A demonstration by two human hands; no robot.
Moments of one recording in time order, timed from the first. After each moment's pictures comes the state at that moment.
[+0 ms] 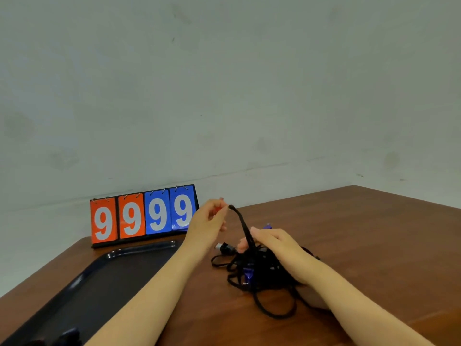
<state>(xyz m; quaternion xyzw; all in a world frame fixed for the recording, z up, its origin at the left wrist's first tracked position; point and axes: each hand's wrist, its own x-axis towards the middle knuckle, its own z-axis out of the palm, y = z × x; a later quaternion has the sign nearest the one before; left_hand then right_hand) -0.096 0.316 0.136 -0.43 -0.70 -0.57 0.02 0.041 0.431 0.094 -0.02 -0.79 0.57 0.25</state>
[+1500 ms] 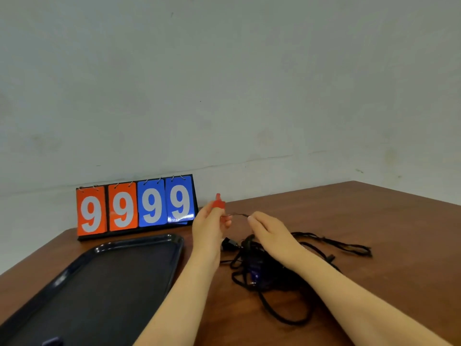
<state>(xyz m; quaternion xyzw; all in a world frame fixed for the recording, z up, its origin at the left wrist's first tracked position) -0.110 0.341 0.110 -0.21 -0.50 -0.82 -0.17 -0.014 0.445 0.084 -0.09 -0.86 0.36 0.34</state>
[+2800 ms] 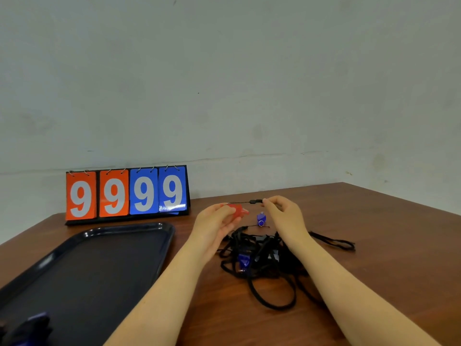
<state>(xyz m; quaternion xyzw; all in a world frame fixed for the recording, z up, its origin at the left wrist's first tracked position) -0.104 0.338 0.100 -0.29 -0.47 -0.77 -0.31 -0.002 0.474 0.089 -0.22 -0.74 0.45 0.45</state>
